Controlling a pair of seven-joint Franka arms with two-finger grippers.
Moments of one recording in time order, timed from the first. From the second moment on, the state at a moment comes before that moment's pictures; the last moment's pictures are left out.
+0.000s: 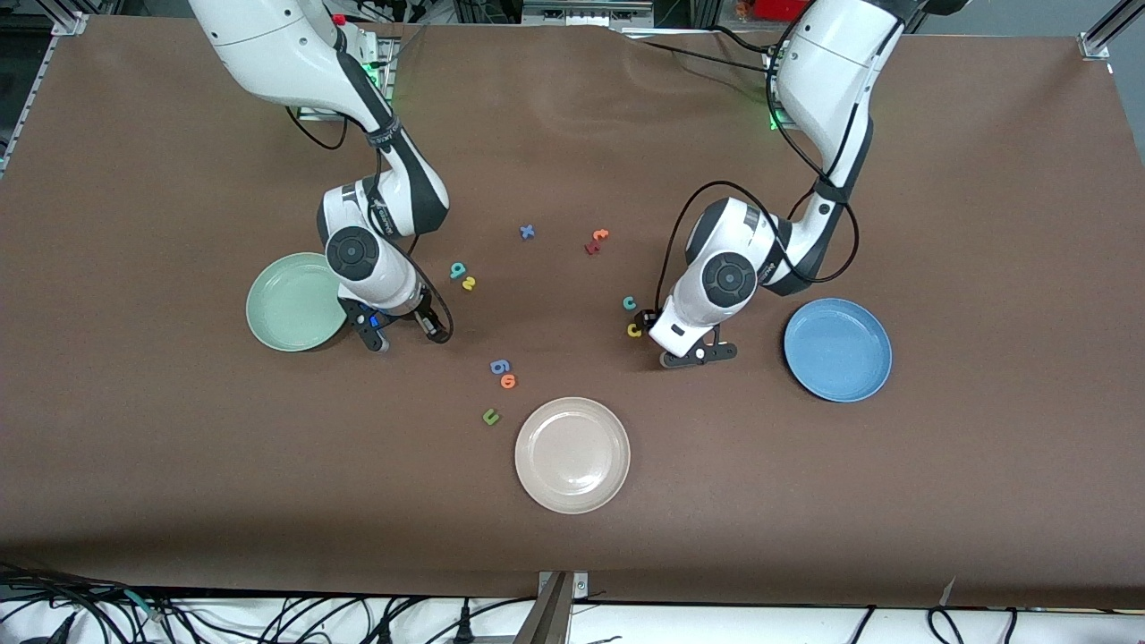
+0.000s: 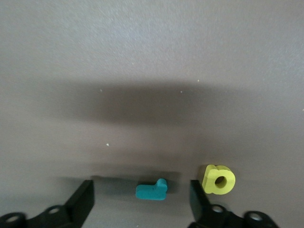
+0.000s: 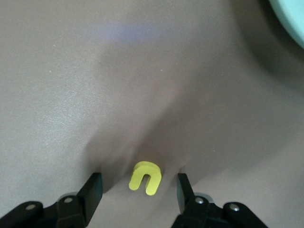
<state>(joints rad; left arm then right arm) -0.52 0.68 -0.01 -1.78 -0.22 2.34 -0.54 0.47 0.55 -0.04 -2.01 0.12 2.51 1.27</state>
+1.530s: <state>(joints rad) -0.54 0.67 0.00 -1.76 -0.22 2.29 -0.56 0.47 0.54 -0.05 -2.02 0.12 2.53 1.24</state>
